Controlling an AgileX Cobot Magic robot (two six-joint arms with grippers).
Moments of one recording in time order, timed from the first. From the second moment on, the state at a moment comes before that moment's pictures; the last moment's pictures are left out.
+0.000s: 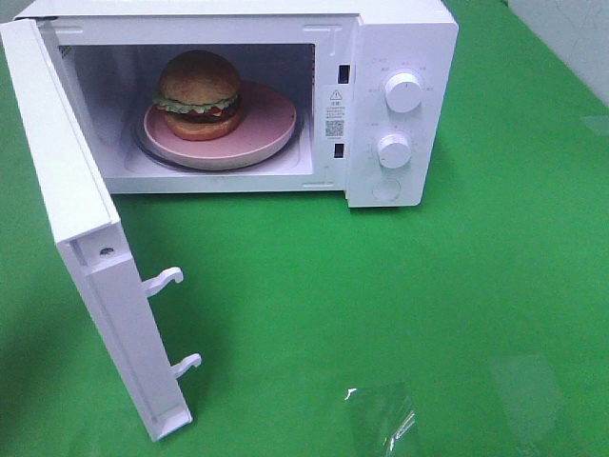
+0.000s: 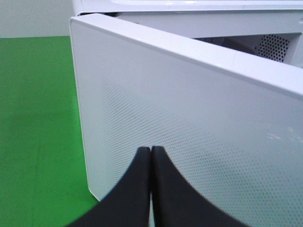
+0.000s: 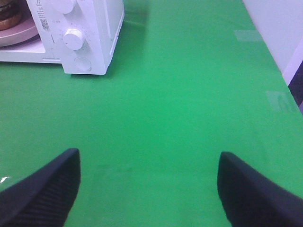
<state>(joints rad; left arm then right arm) 0.02 1.25 -0.23 0.50 -0.82 -0.36 0.10 0.00 -0.49 -0.07 0.97 0.08</state>
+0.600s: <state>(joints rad) -0.19 1.41 -0.32 0.41 -0.82 -0.34 0.10 0.00 -0.49 -0.07 0.97 0.08</state>
